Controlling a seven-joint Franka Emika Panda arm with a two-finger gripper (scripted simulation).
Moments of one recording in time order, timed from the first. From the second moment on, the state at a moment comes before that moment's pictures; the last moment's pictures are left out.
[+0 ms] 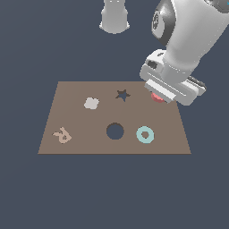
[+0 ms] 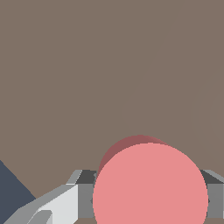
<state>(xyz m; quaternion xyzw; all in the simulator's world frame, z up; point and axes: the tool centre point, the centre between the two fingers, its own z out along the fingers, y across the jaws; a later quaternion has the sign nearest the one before) -0.070 0.178 0.033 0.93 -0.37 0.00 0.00</state>
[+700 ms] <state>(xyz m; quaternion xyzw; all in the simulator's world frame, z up) -0.063 0.141 0.034 0.96 -0.29 0.00 0.00</state>
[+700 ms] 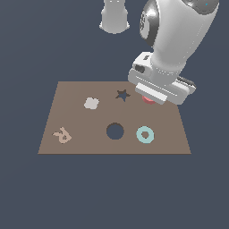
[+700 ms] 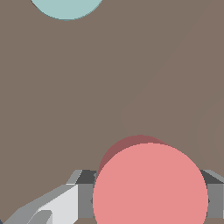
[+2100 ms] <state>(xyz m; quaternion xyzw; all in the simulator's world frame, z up) 0.039 0.014 0.040 1.00 0.06 0.00 0.00</state>
